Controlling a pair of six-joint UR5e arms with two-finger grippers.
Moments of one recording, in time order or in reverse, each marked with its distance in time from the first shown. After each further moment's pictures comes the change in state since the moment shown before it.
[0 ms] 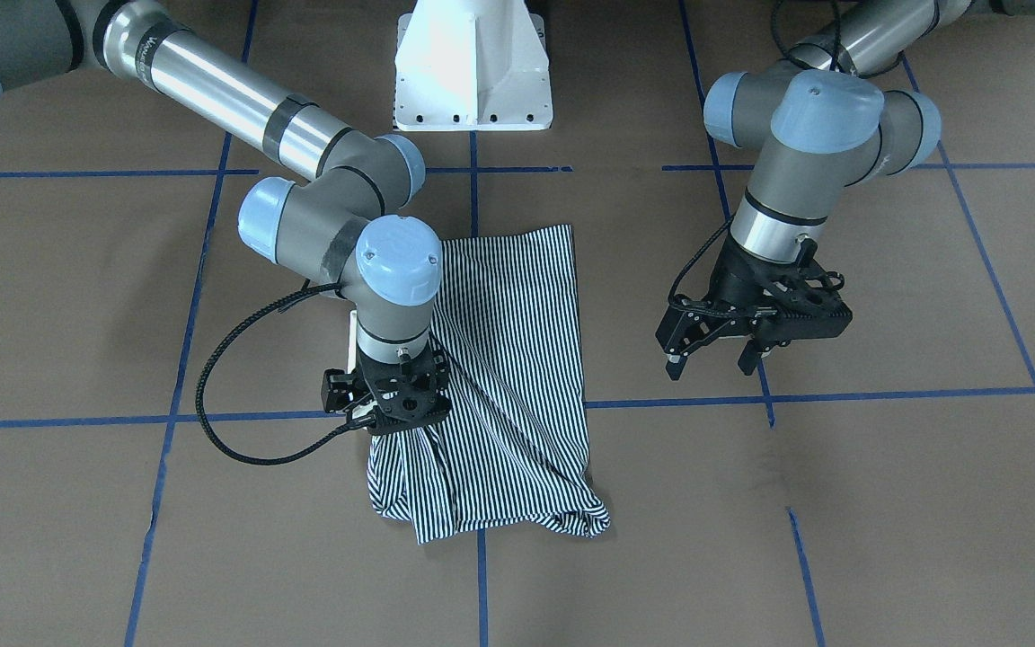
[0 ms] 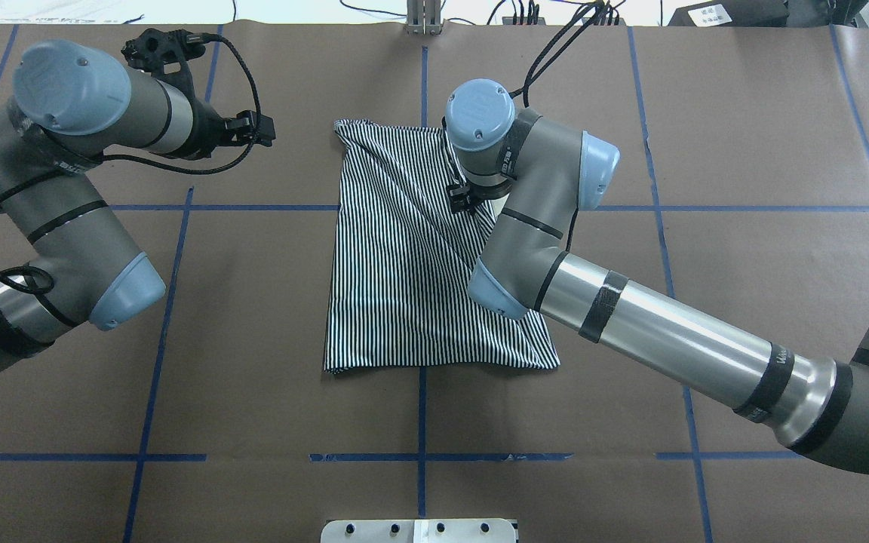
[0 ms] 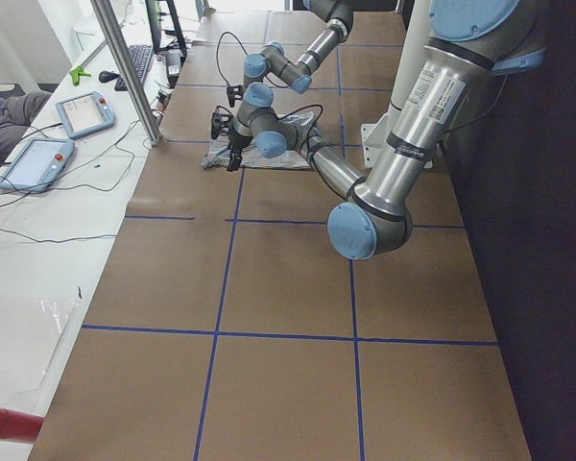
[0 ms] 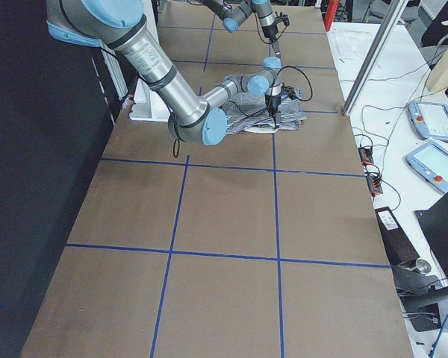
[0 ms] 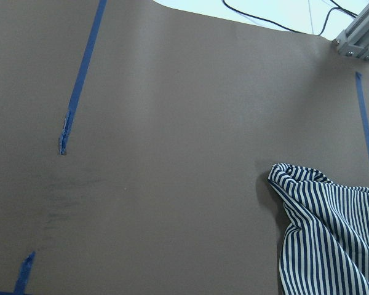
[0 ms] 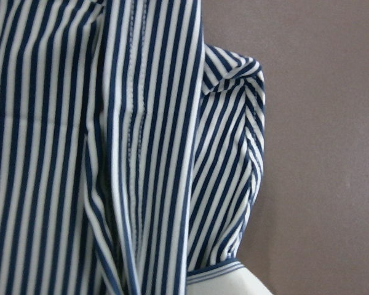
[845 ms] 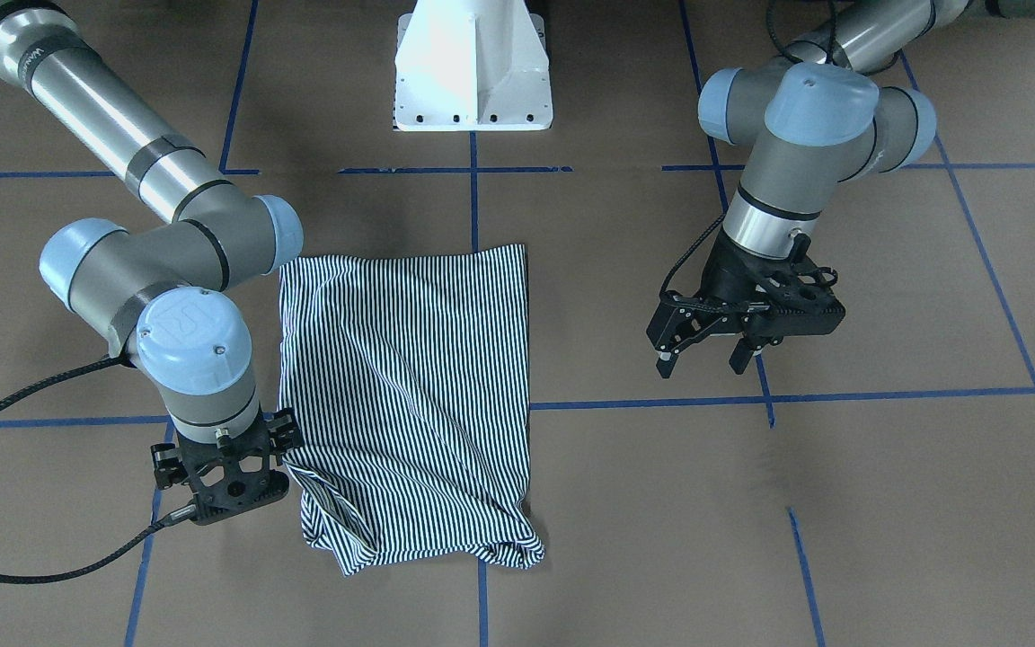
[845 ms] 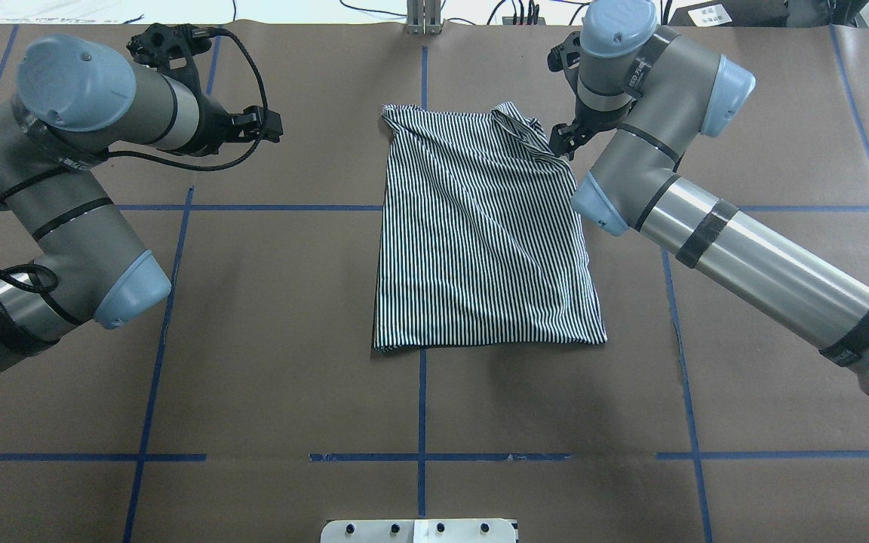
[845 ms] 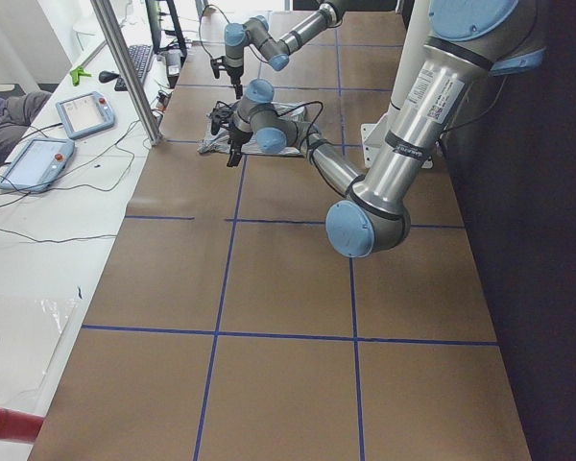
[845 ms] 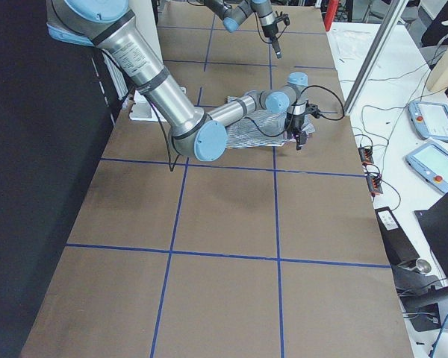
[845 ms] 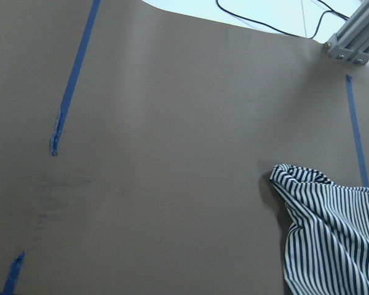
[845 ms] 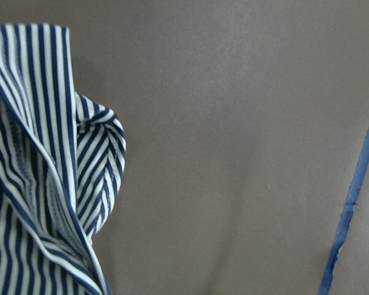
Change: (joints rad) left arm 0.002 -0.015 -0.005 0.001 0.000 -0.009; right arm 0.210 -0.105 0.028 0.014 0.127 -0.286
